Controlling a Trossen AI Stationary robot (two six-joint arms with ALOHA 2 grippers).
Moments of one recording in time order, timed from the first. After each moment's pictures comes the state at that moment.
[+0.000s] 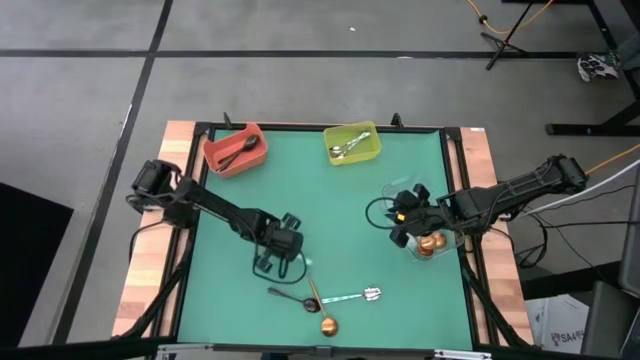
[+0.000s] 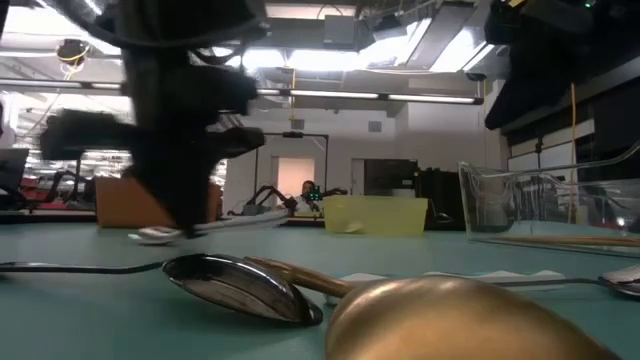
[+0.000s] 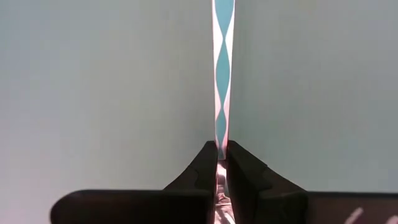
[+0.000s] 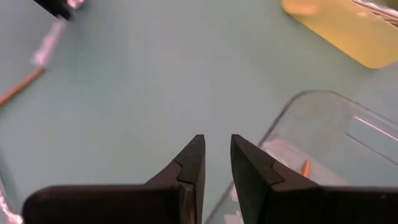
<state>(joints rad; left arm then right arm) -0.26 1.74 0.98 -0.51 -0.12 0.30 0.32 1.08 0.77 -0.67 0.45 0.70</state>
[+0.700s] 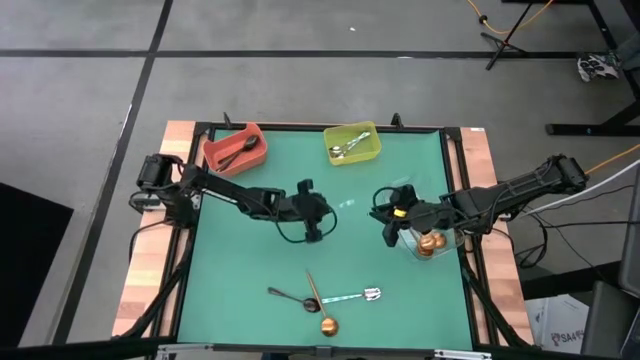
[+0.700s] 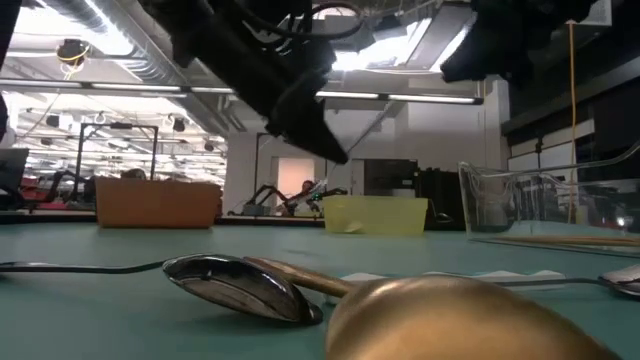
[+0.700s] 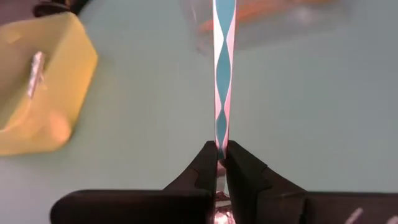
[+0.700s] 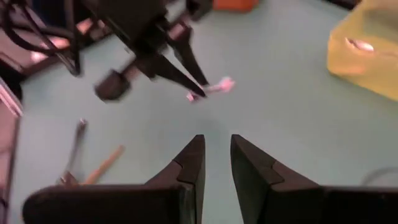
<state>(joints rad) -0.06 1.74 0.98 0.10 -0.34 -0.07 0.32 1.08 0.77 -0.34 0.48 0.70</state>
